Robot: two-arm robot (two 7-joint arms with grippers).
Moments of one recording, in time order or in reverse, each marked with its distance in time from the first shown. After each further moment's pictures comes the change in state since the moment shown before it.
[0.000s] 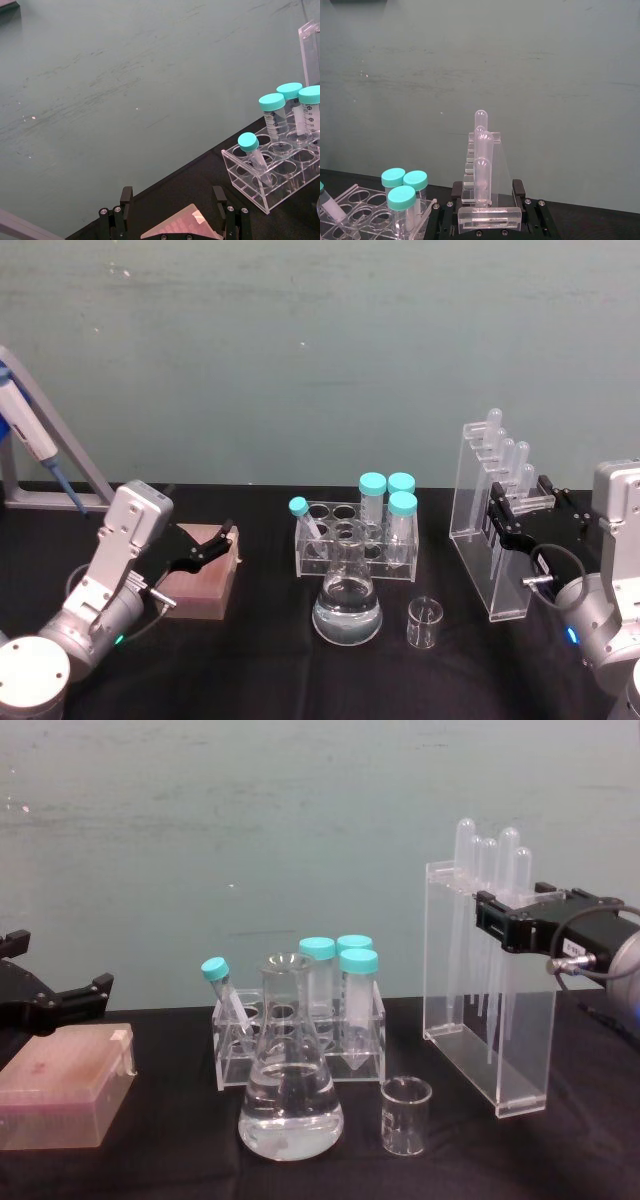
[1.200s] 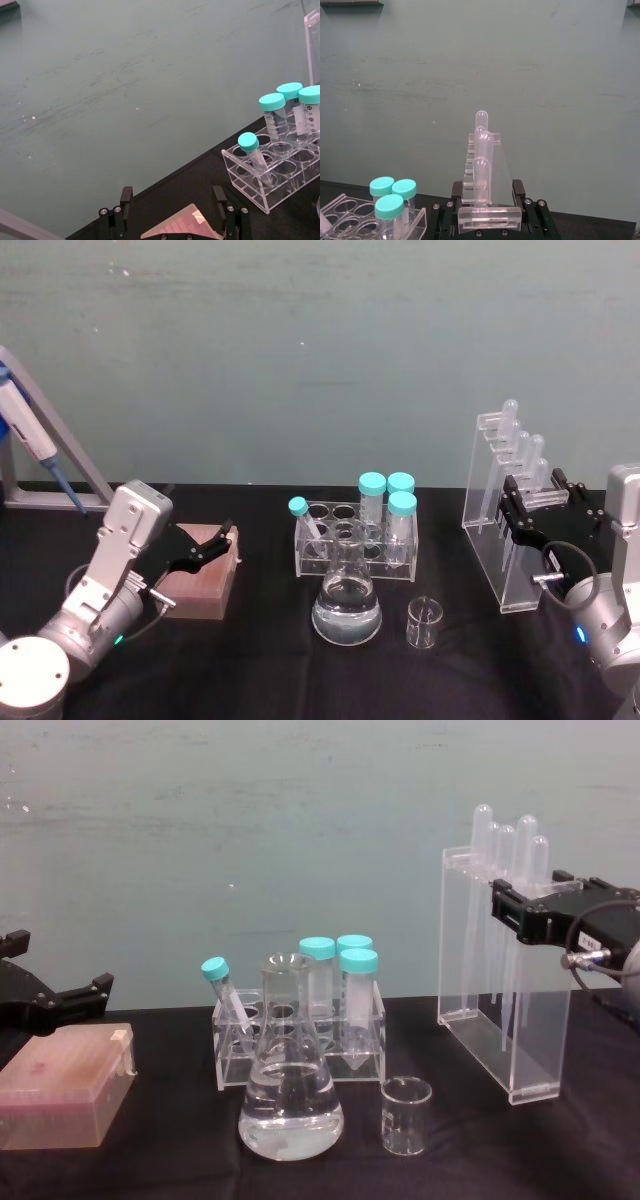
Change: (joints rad) left arm 0.000 0.000 0.000 0.000 0.000 0.000 0.000; right arm -0.004 0.001 0.016 0.009 -0.012 -0.062 -0.015
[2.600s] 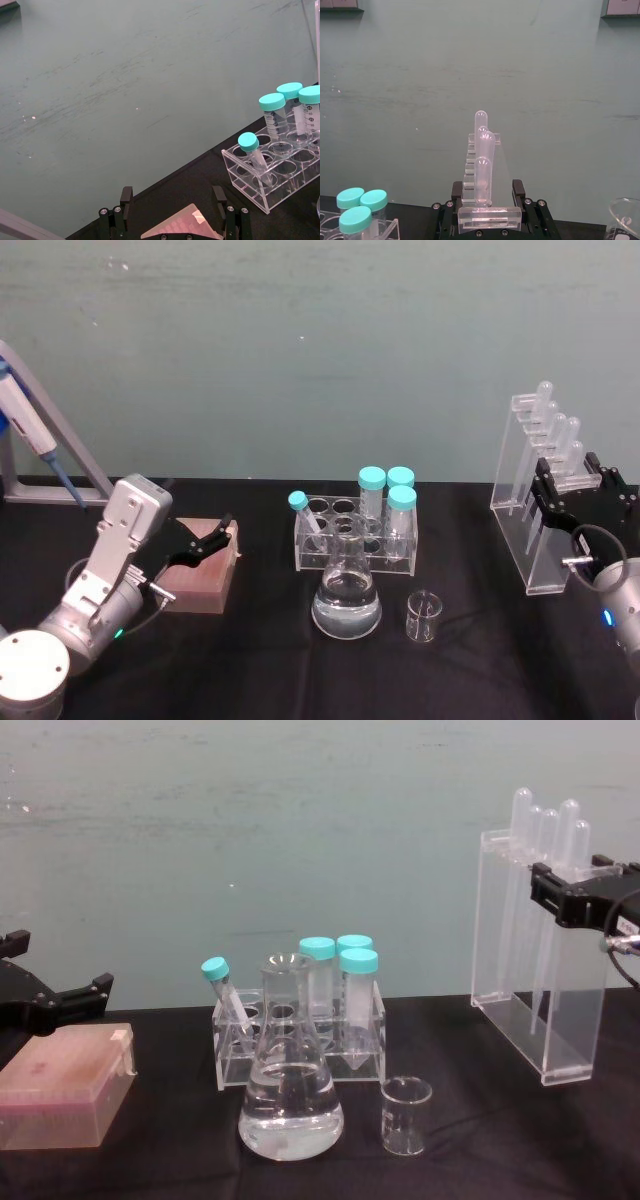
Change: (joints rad) left arm 0.000 0.000 0.000 0.000 0.000 0.000 0.000; right arm 0.021 0.015 0.048 0.020 0.006 -0.027 0.000
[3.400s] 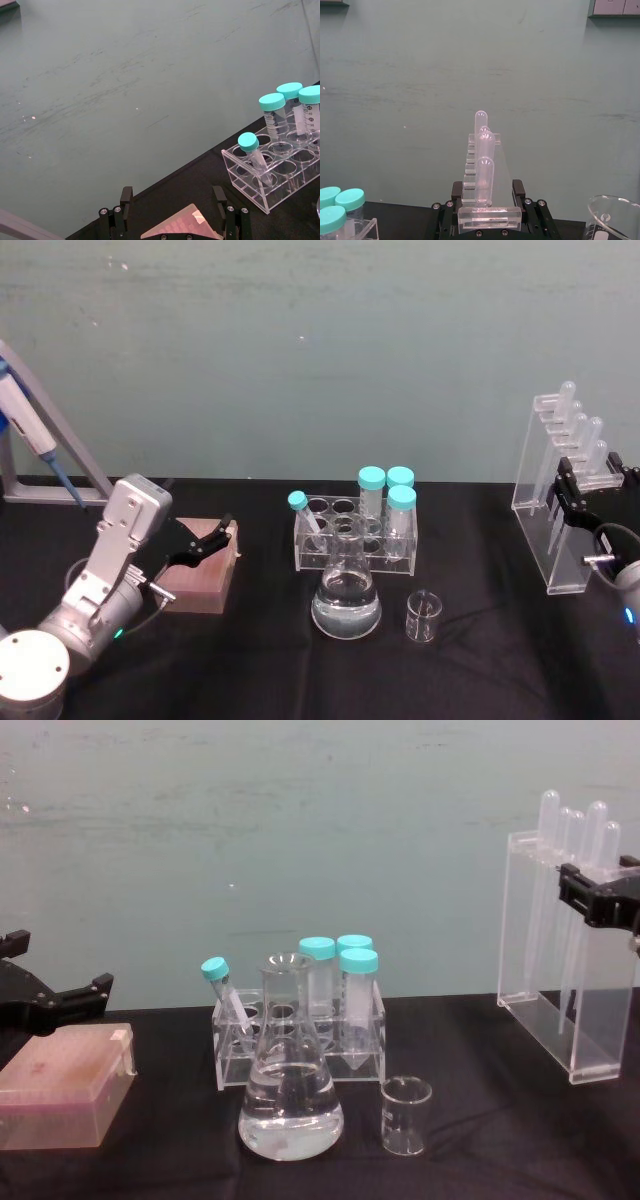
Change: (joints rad) left arm 0.000 0.000 0.000 0.000 0.000 0.000 0.000; right arm 0.012 0.023 0.031 0.021 0.006 -0.004 0.007
